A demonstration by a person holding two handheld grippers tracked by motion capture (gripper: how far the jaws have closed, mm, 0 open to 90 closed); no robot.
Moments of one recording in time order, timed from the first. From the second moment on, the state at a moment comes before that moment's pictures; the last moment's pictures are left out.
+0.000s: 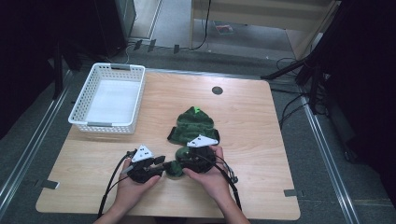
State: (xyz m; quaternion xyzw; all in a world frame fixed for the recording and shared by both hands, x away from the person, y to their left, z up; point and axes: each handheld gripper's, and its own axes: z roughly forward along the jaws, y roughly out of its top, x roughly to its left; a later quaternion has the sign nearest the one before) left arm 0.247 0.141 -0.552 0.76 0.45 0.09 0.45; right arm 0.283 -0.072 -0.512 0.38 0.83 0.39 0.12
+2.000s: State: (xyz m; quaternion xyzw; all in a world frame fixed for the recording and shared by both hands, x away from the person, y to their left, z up) left arm 0.248 0.135 -0.554 0.78 0.44 0.10 0.43; right arm 0.237 -0.194 -0.515 0.50 0.71 0.47 0.16
